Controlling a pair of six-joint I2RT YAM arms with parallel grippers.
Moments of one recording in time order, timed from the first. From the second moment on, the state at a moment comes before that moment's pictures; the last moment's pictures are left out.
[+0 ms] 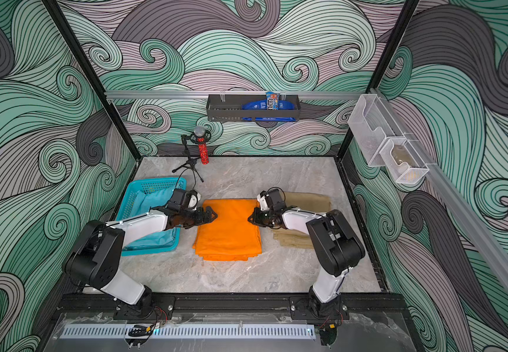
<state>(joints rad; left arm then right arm) -0.35 1.59 0.83 -0.19 0.30 -0.51 0.41 1.73 0.88 -0.11 -0.41 0.59</state>
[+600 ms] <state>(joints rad) -0.39 1.73 0.90 -0.14 0.35 -0.48 0.39 1.74 0.92 -0.15 -0.34 0.51</state>
